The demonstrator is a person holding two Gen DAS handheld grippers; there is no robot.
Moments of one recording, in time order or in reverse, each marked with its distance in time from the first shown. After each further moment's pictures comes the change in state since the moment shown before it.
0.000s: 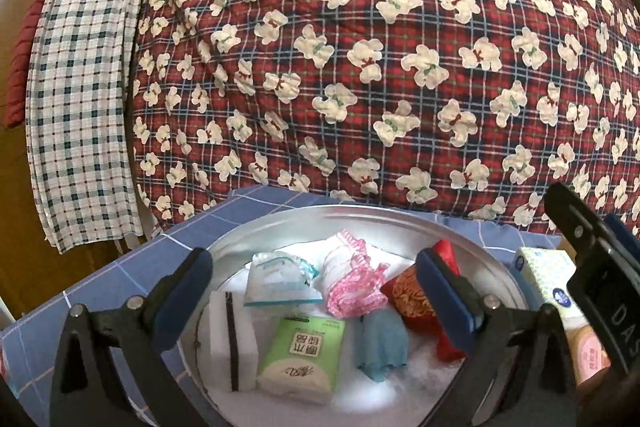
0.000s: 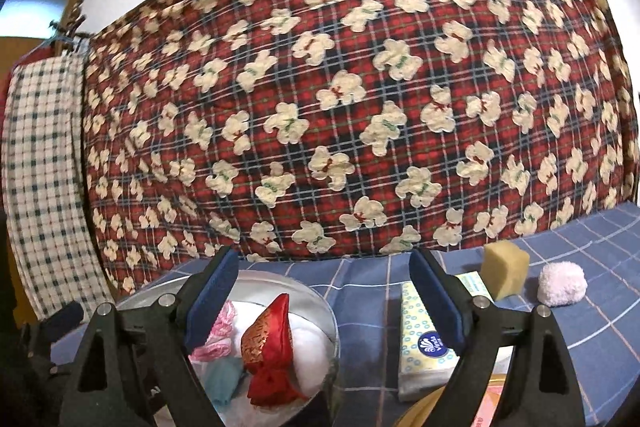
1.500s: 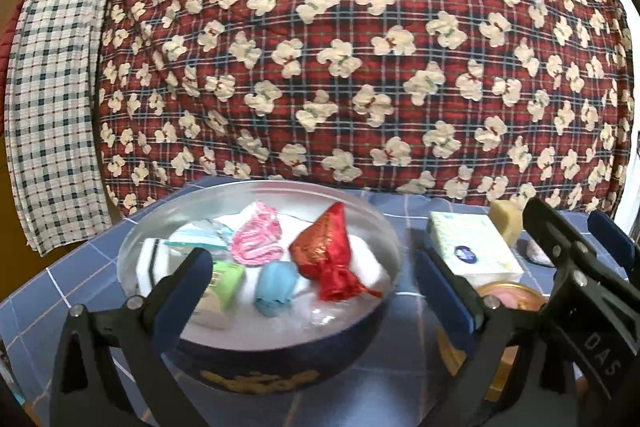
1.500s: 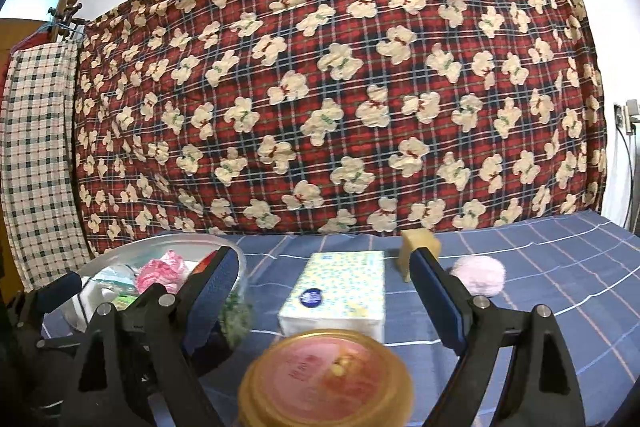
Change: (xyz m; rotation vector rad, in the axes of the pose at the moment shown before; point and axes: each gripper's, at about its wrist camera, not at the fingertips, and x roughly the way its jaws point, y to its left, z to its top) left arm -0.062 -0.070 -0.027 0.062 0.017 -0.118; right arm -0.065 -0.079 -0.005 -0.046 0.045 -0.071
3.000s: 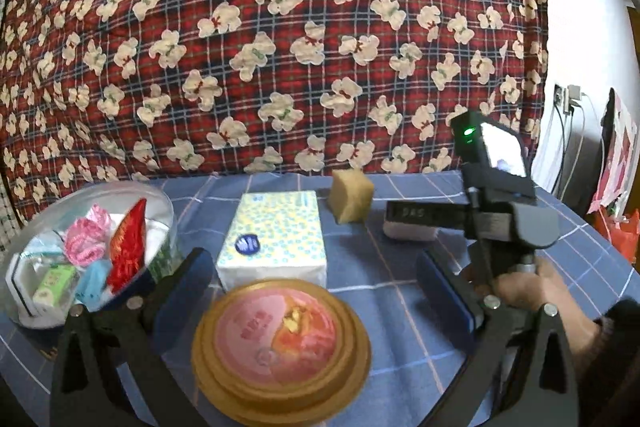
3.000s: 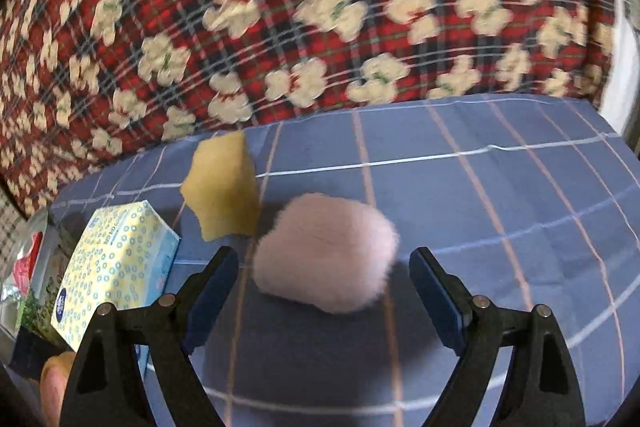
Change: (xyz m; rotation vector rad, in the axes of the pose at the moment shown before) left arm -0.009 -0.146 0.002 0.138 0.108 -0.316; right arm 0.166 -0.180 -0.008 0.150 0.594 -0.095
